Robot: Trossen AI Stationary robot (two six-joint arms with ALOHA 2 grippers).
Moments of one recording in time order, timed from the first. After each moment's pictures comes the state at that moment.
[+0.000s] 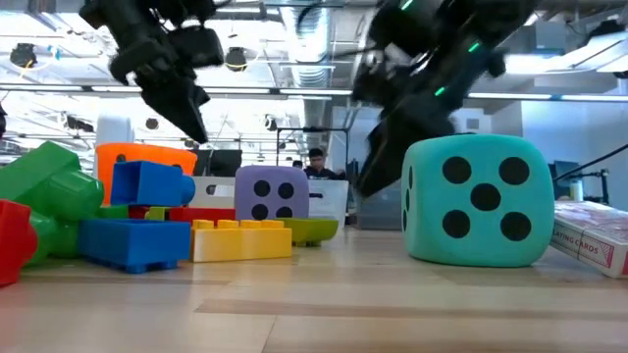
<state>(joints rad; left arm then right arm) 0.07 1.16 0.76 -0.50 -0.07 0.07 0.10 1.65 0.90 -0.16 0.18 0.02</state>
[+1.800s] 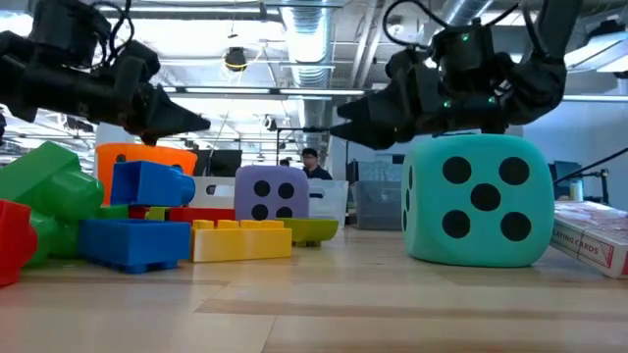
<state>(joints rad) 0.08 0.92 0.02 0.78 -0.27 -0.11 -0.17 1.73 0.53 1.09 -0.23 -0.01</state>
